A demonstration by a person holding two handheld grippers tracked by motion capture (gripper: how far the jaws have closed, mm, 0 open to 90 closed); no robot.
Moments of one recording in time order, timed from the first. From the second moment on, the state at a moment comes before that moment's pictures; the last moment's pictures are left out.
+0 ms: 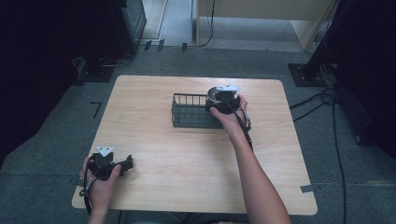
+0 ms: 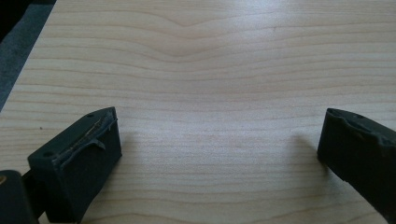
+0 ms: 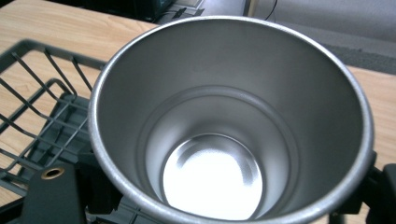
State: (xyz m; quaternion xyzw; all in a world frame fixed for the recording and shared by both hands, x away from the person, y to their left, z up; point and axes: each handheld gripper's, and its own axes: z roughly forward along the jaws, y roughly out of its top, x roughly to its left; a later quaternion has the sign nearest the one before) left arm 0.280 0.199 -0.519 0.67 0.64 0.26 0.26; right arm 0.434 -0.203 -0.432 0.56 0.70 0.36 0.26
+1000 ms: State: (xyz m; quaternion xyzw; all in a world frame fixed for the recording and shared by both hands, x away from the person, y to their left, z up) left arm 0.280 0.199 -0.519 0.67 0.64 0.26 0.26; right arm 0.425 -0.212 -0.428 0.56 0.71 0.36 0.23
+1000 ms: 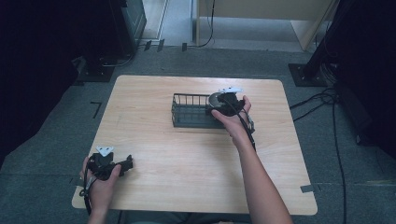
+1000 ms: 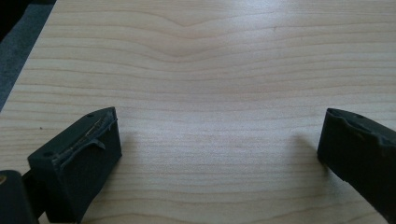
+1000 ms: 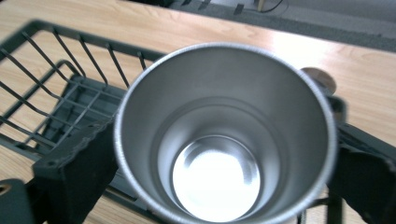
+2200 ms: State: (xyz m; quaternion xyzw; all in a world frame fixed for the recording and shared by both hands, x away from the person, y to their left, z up) left arm 0.280 0.199 -0.519 0.67 0.64 0.26 0.26; right arm 0.340 -0.274 -0.431 0.57 0.69 0.38 0.25
